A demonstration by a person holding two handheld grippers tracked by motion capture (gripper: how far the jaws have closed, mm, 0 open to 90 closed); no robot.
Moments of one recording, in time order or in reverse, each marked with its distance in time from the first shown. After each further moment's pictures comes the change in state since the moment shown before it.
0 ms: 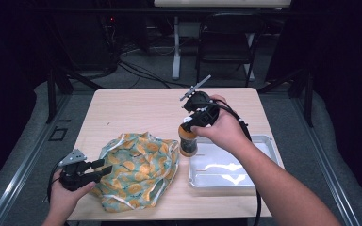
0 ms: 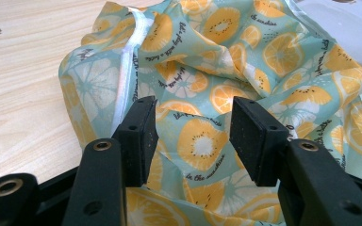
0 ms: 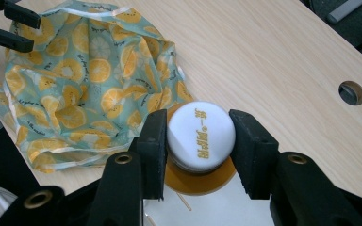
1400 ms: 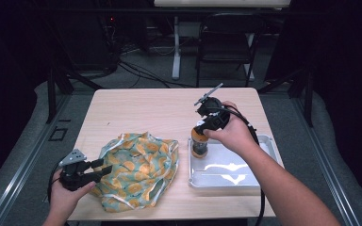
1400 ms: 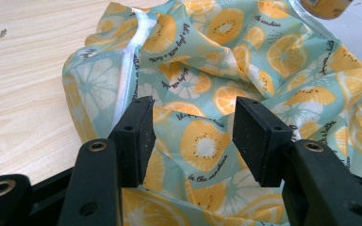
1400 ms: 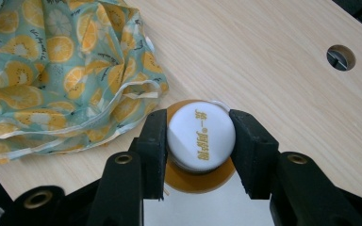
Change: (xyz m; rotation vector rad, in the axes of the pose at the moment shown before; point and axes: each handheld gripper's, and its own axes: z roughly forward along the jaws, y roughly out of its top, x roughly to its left) left arm 0.001 -0.001 0.001 -0.009 0.010 -0.003; right arm -0.032 -0.033 0.023 0.039 -0.039 0.052
